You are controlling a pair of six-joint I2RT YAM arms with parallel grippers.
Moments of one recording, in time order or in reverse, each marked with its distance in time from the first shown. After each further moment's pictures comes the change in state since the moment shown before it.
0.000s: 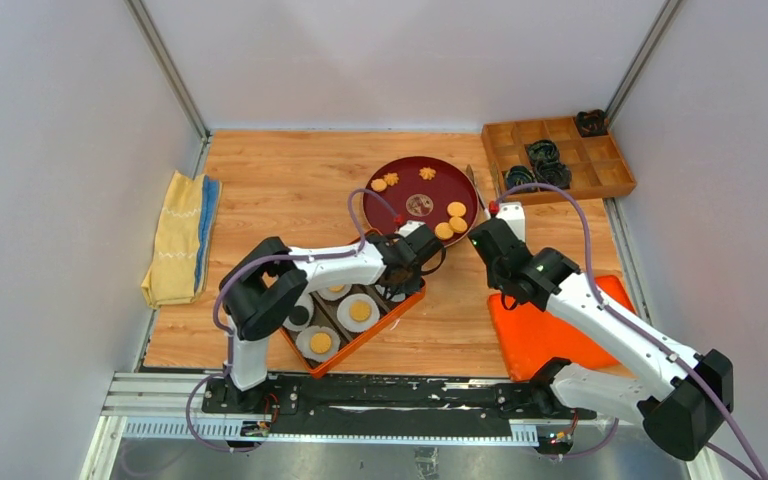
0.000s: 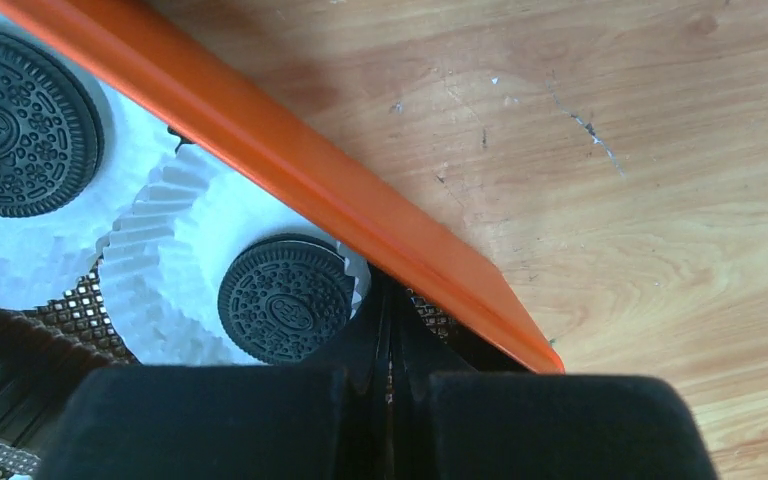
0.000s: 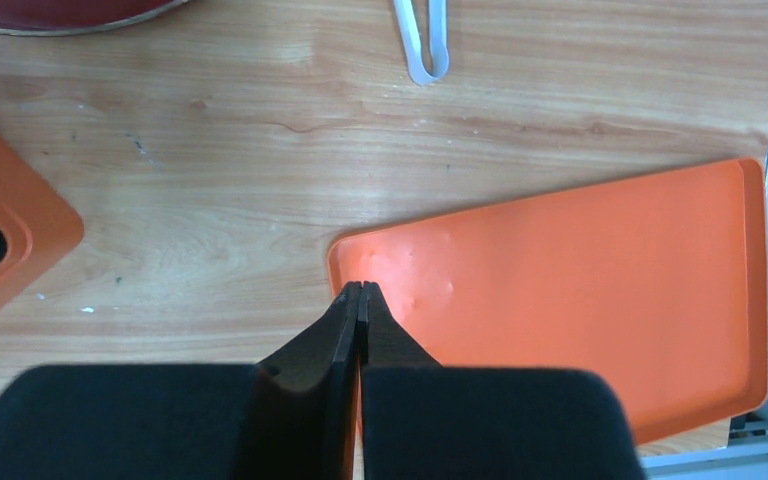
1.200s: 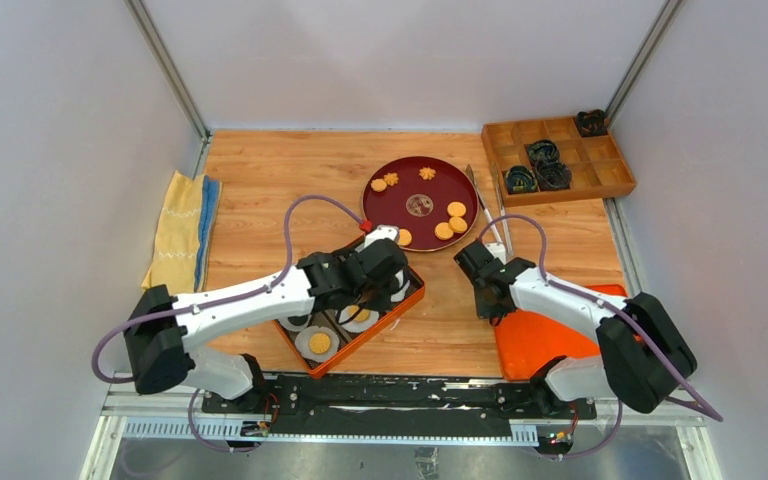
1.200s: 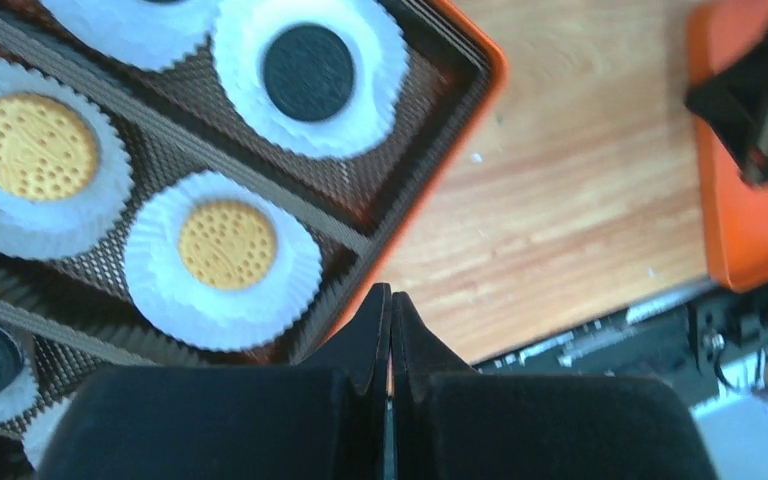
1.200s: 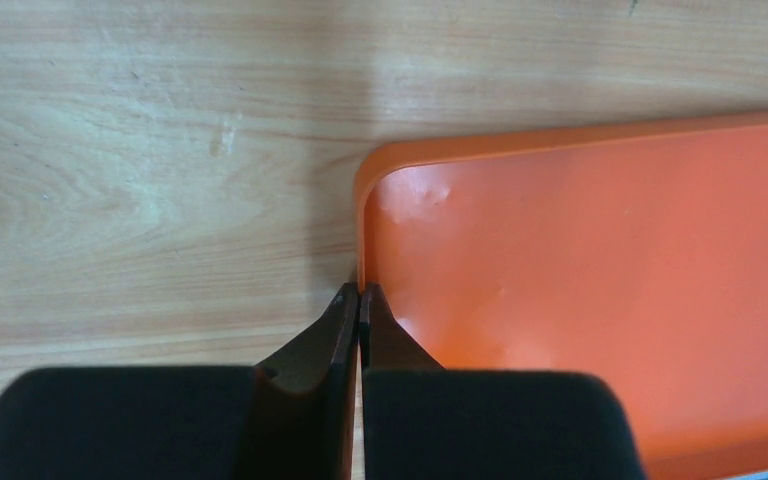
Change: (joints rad) left arm -0.085 -0.512 -0.233 -0.141 -0.006 -0.051; right arm -0.070 0.260 -0.262 0.189 -0.237 0.063
